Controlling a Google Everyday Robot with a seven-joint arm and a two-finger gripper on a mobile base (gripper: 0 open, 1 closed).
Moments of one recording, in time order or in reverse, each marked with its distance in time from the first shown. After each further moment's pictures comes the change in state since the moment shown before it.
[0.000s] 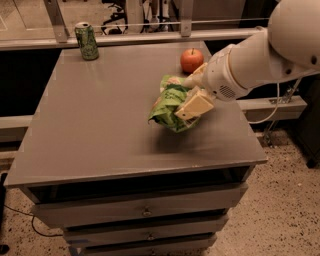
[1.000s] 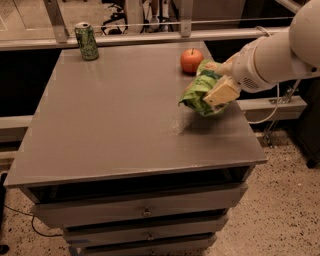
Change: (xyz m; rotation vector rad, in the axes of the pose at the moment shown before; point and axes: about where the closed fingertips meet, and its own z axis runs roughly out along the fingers) arm 0.051 -0.065 -0.030 0.237 0.115 0.057
